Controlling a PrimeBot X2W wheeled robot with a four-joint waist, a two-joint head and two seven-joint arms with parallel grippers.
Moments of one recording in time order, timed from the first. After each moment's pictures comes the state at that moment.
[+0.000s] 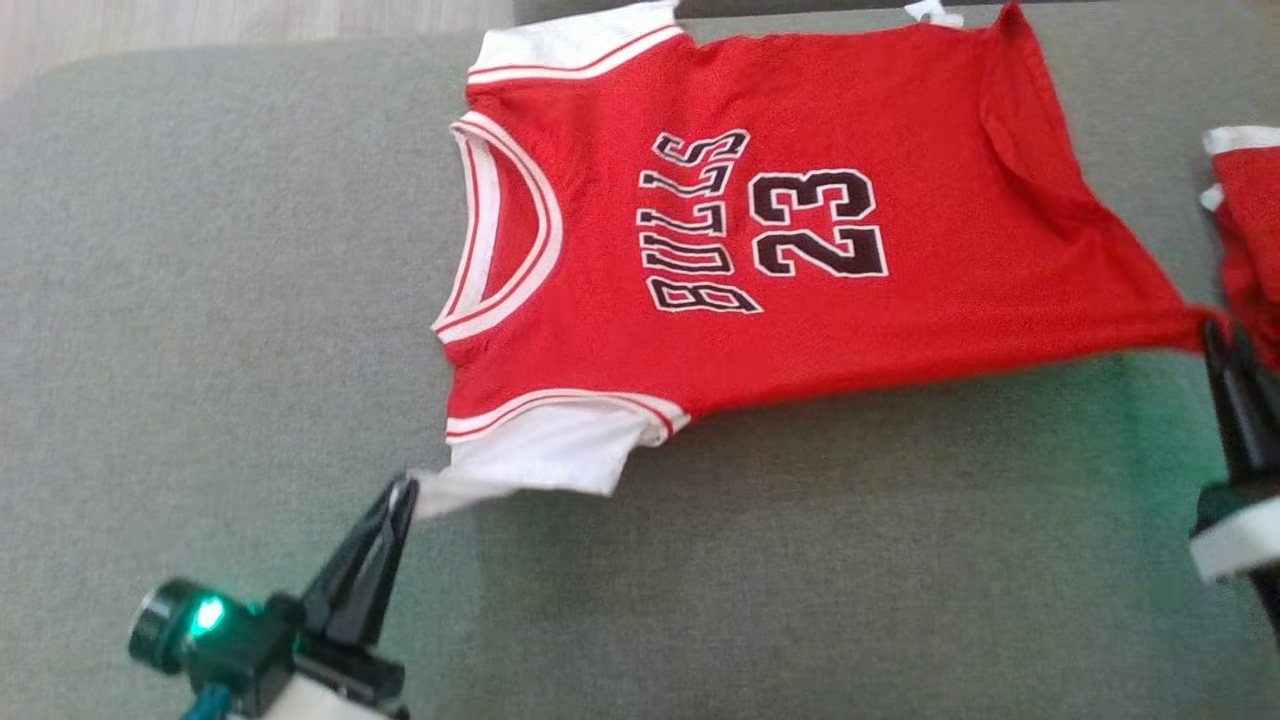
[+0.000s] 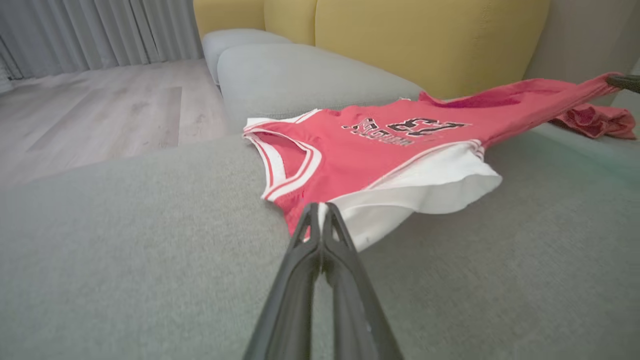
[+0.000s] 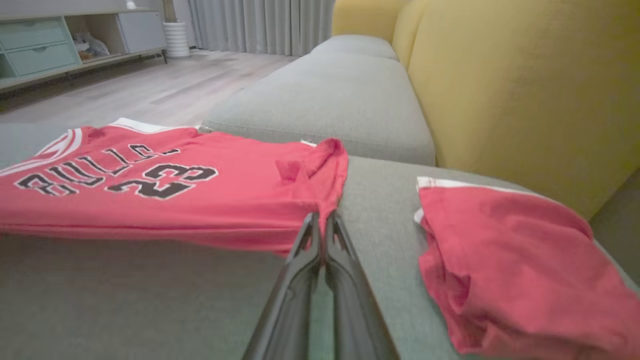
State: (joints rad) left arm -0.03 0.52 -0.56 0.00 -0.43 0.06 -0.25; right arm -0.12 -0.55 0.16 0.30 0.44 0.13 -0.26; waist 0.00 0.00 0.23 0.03
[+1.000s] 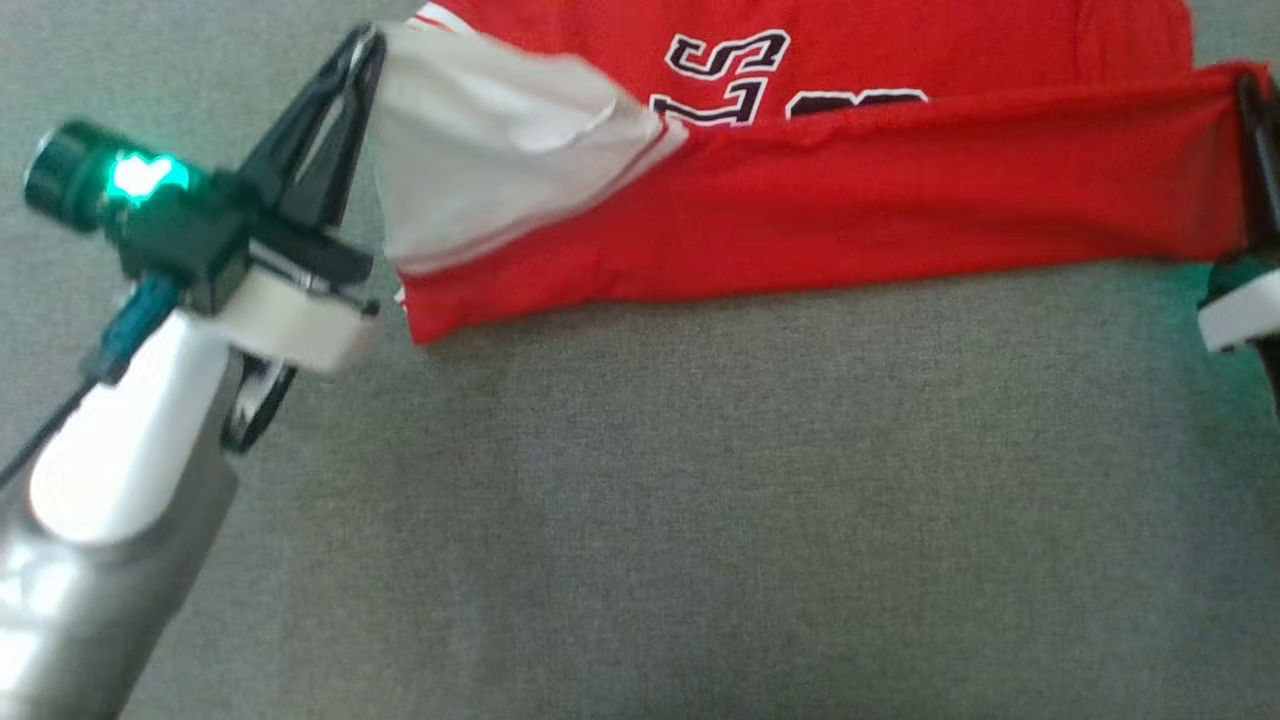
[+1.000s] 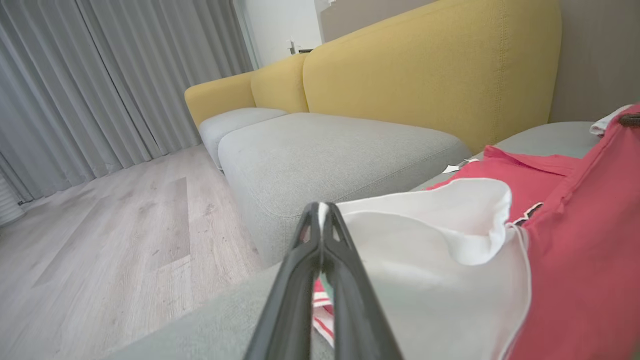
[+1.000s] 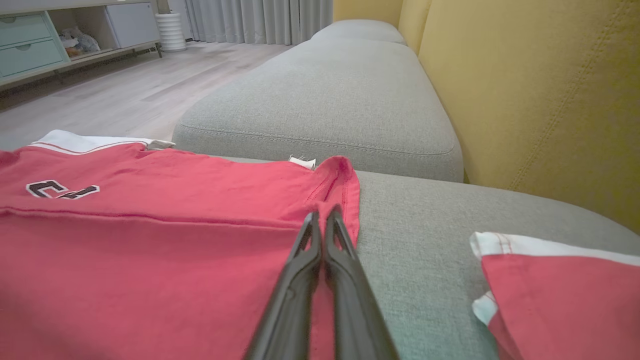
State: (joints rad) left arm -0.69 0.46 -0.55 0.21 -0.33 -0.05 -0.21; right arm -0.52 -0.55 0.24 0.43 0.48 0.13 -0.21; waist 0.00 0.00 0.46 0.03
